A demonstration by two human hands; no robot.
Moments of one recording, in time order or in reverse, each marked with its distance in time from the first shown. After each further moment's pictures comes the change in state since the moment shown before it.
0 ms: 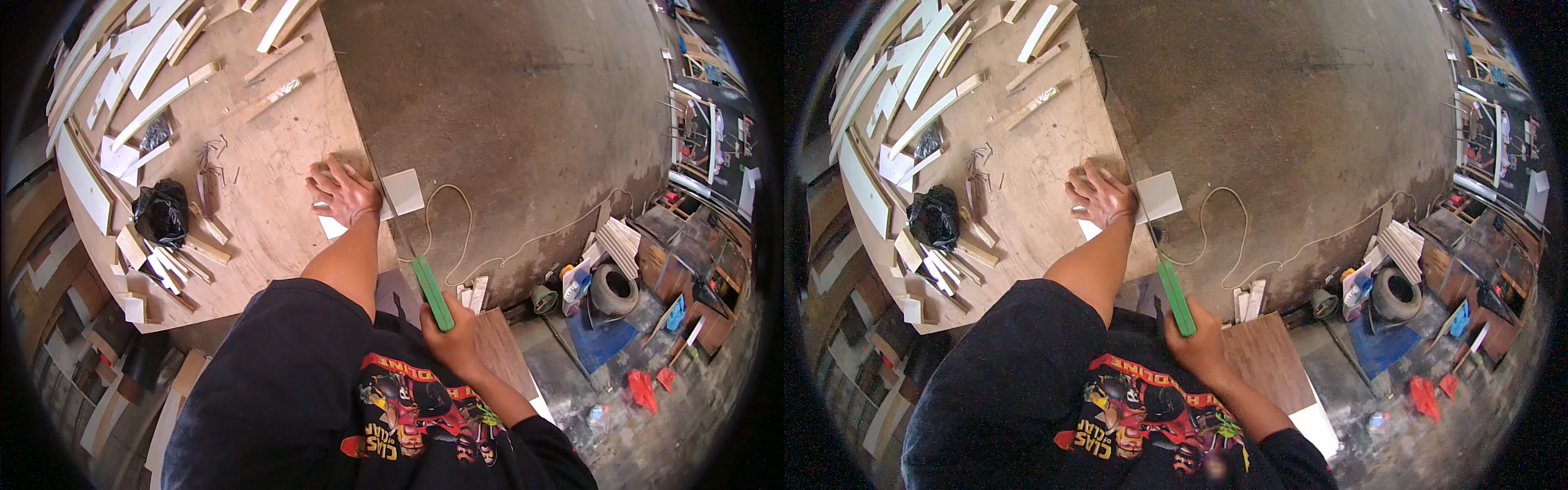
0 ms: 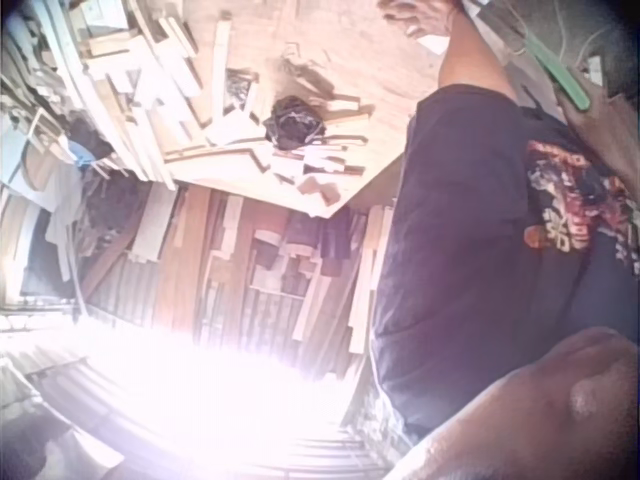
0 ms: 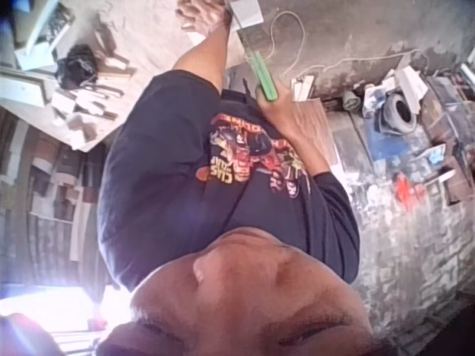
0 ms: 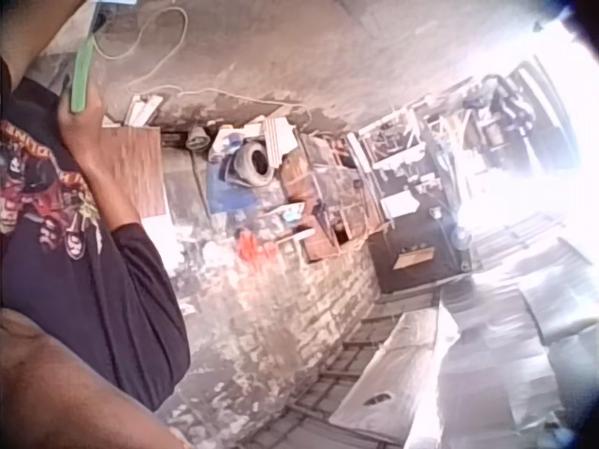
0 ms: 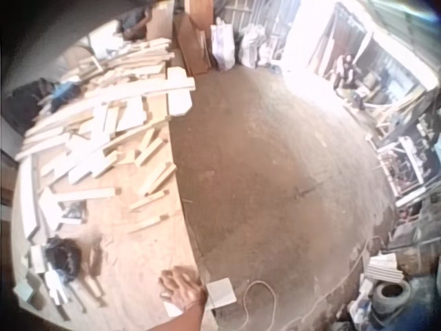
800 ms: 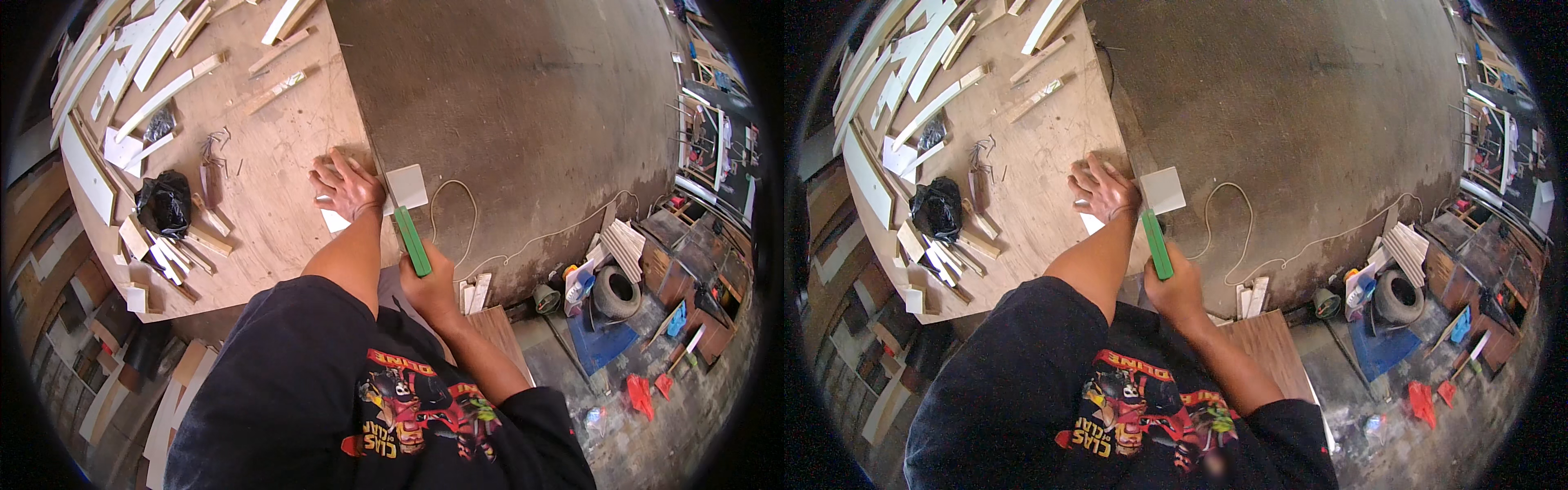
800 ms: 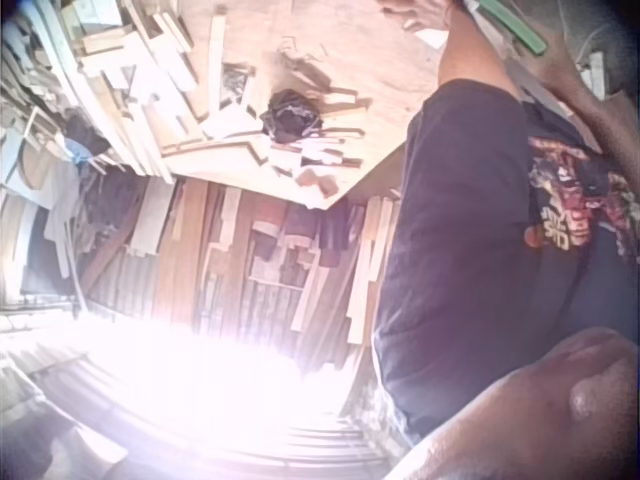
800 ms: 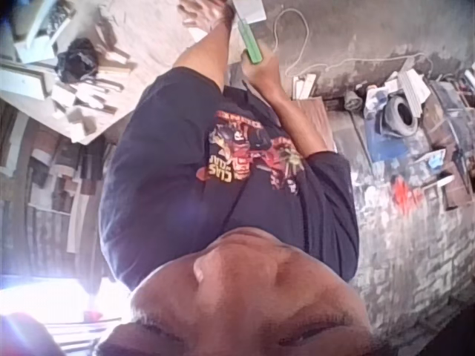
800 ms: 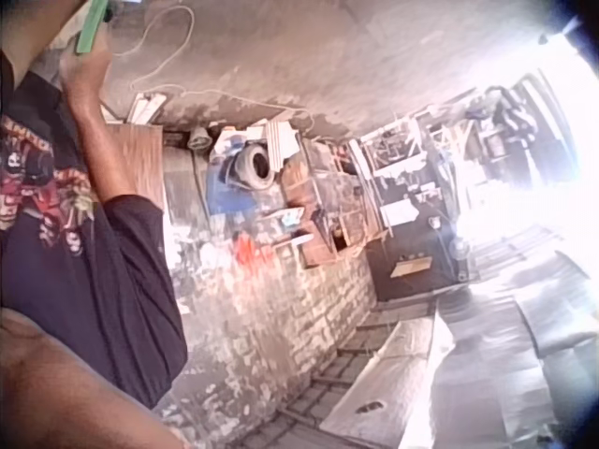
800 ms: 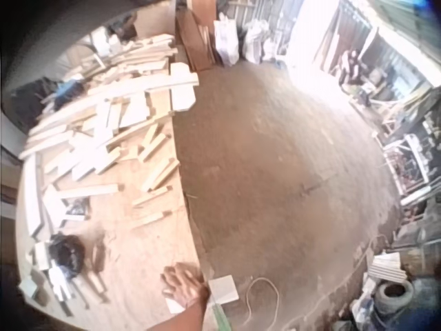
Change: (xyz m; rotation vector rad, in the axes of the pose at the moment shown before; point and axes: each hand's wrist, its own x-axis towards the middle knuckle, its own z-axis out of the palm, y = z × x) left_hand -0.003 -0.001 0.016 0.012 0.124 0.043; right_hand 0.070 -0.003 0.033 0.075 0.032 -0.034
